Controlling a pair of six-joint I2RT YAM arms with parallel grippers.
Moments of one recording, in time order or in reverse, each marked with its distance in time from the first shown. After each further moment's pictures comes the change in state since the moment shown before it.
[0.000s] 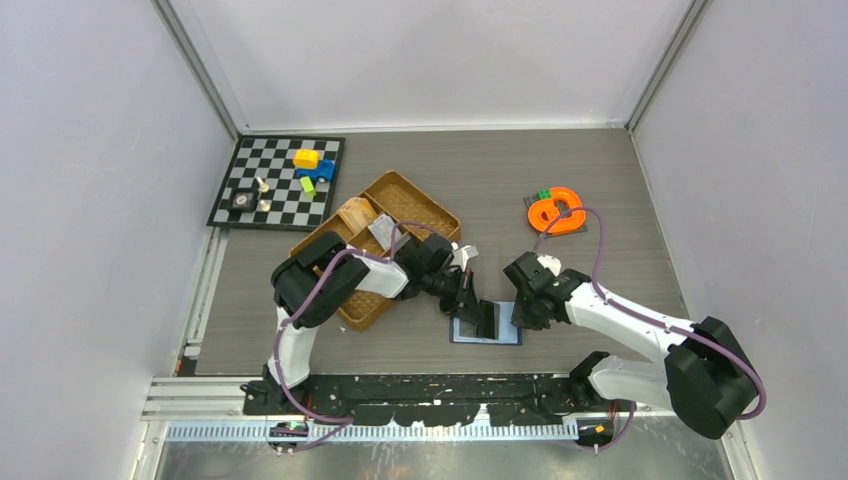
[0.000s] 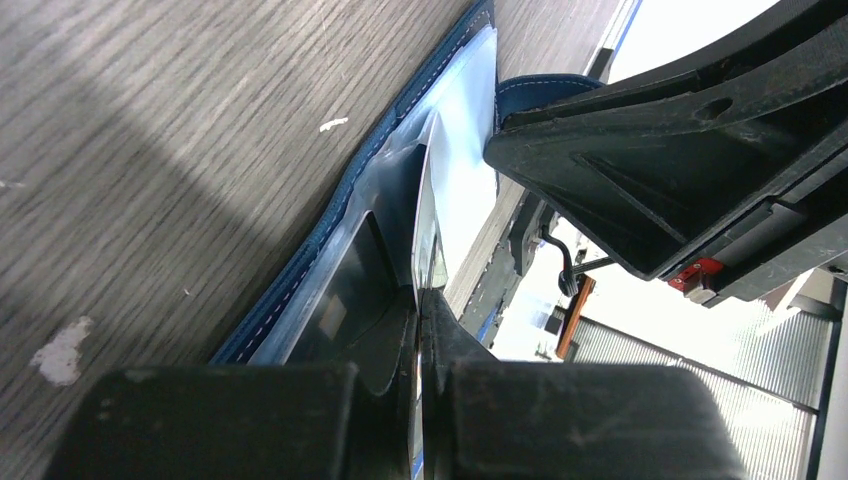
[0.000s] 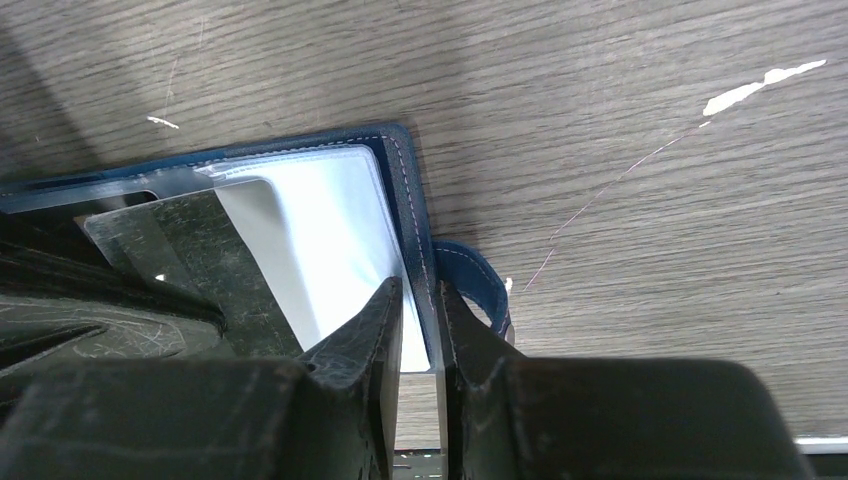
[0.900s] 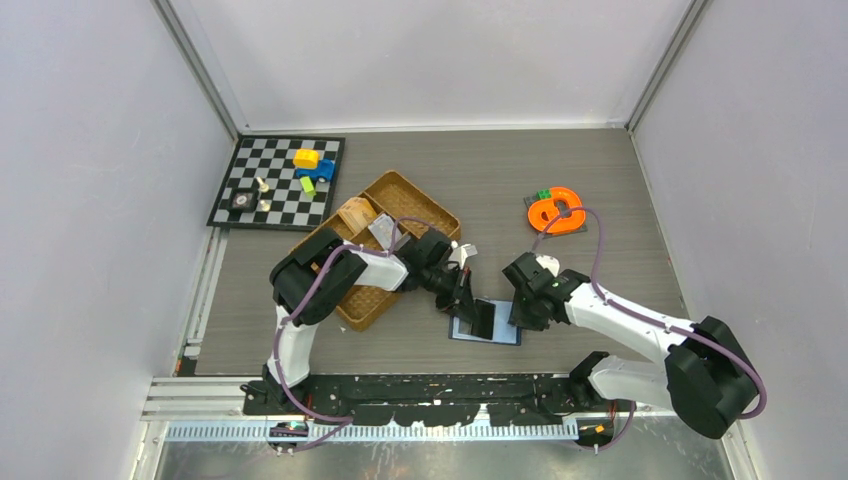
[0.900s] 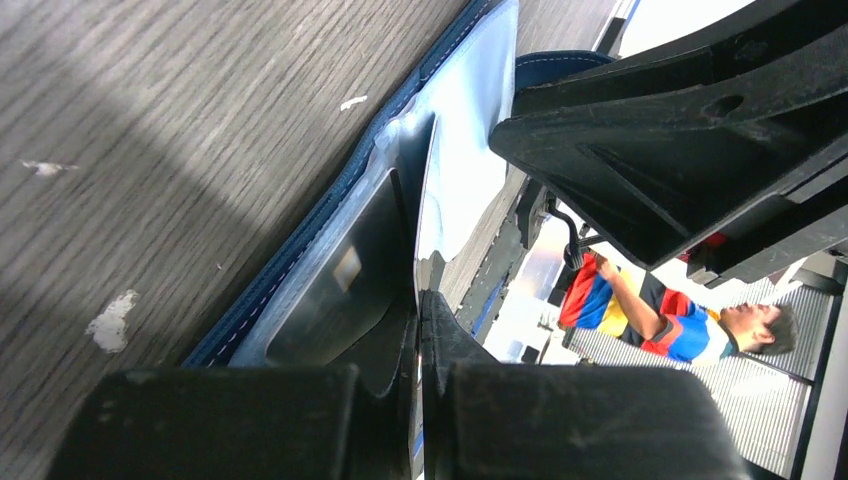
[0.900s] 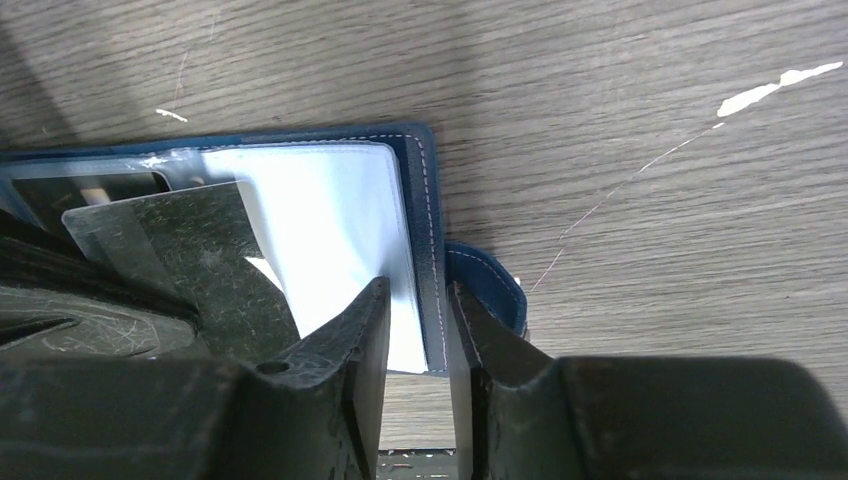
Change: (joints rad) left arm 0.033 0.003 0.047 -0.136 0.065 0.085; right arm 0.011 0.002 0.002 0.006 0.005 -0.007
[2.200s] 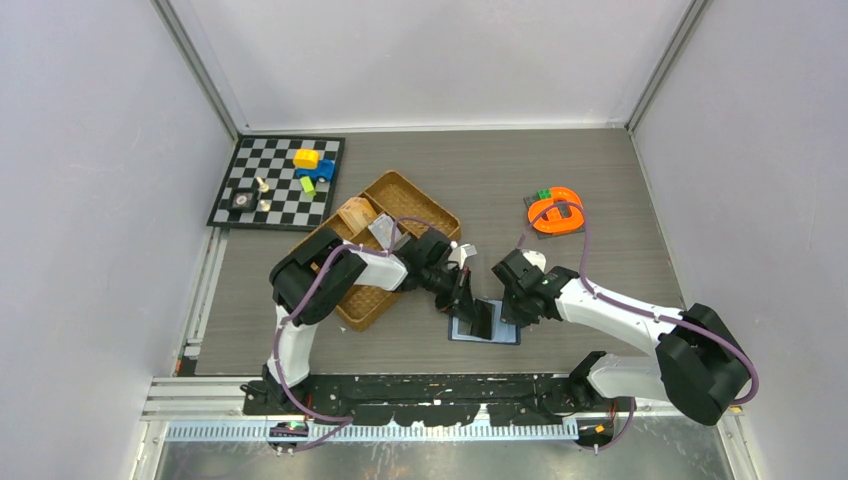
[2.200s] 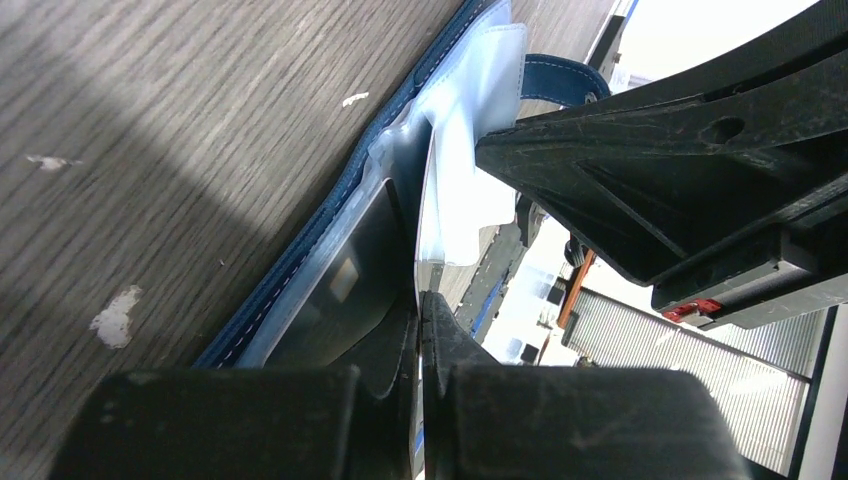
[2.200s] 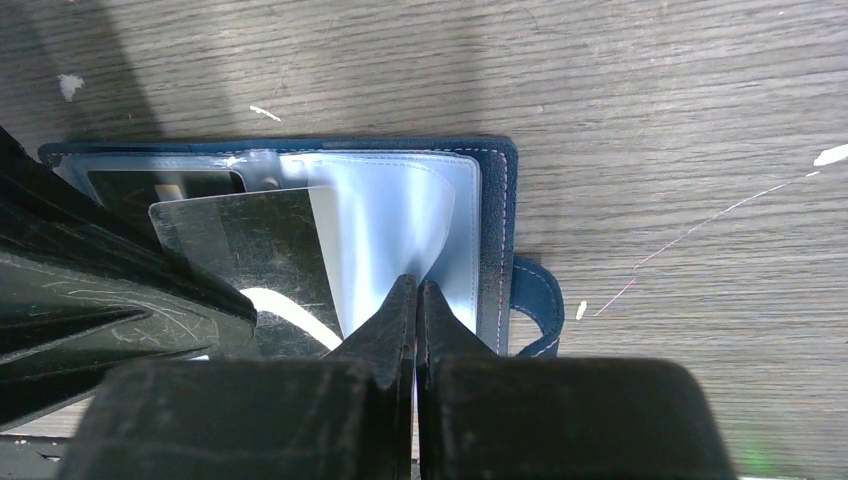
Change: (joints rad) left arm 0.001 0.000 -0.003 0.000 0.011 -0.001; right arm 0.050 0.063 0.038 0.061 -0.009 -0.026
